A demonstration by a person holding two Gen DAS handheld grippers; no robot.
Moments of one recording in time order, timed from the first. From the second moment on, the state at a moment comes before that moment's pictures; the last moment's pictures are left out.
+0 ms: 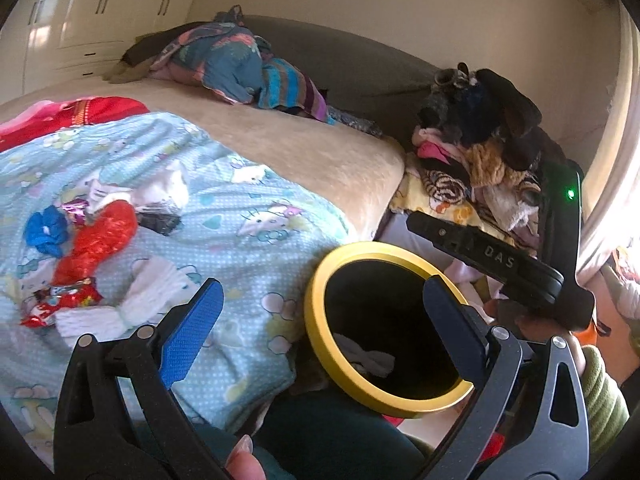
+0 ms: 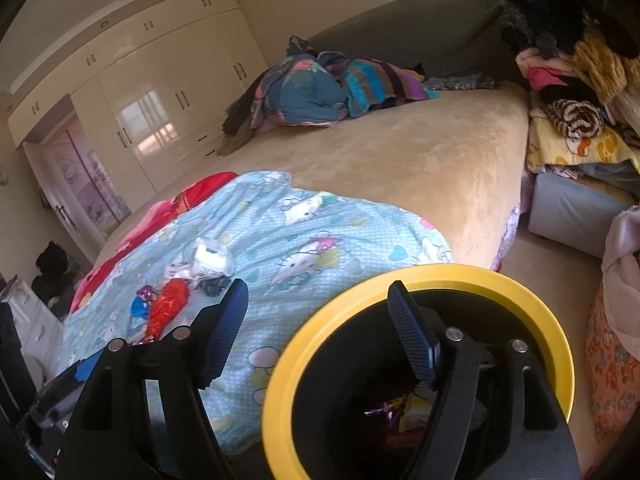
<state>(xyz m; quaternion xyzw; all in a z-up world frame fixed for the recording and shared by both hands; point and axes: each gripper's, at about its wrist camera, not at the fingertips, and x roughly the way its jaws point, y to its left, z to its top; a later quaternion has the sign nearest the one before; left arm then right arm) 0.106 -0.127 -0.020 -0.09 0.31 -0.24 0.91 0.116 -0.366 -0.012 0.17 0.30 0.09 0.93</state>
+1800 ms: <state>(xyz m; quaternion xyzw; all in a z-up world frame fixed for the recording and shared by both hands) 0.117 0.096 -0.041 -0.21 0.28 0.00 0.93 0.148 -0.202 -0.032 0.07 0.35 0.23 0.91</state>
